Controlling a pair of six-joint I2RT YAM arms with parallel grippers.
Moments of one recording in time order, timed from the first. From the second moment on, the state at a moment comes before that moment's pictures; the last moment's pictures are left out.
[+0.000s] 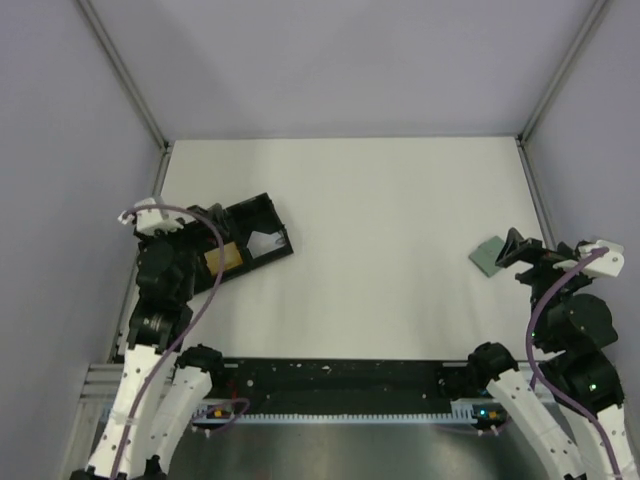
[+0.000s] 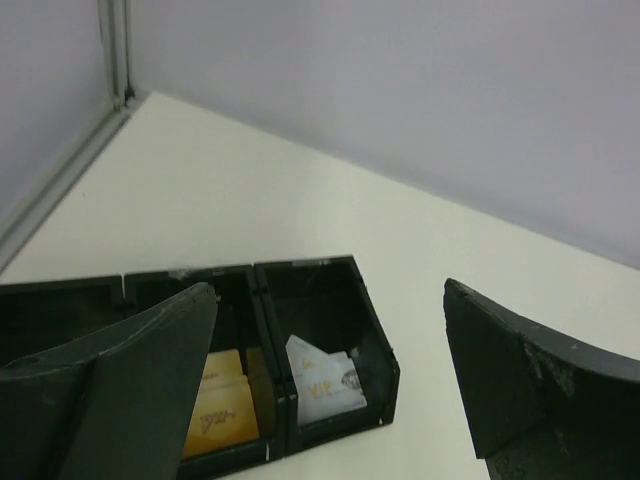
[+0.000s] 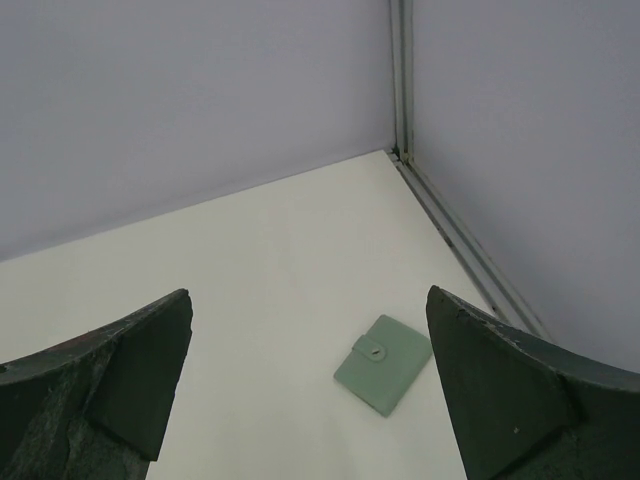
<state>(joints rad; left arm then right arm) -0.16 0.42 0.63 -0.10 -0.27 -0.33 0.37 0.22 0.81 -0.48 0.64 0.12</state>
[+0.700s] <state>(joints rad) -0.16 1.59 1.08 -0.35 -0.21 -0.51 0.48 0.21 0.81 -0.53 0.70 0.14</state>
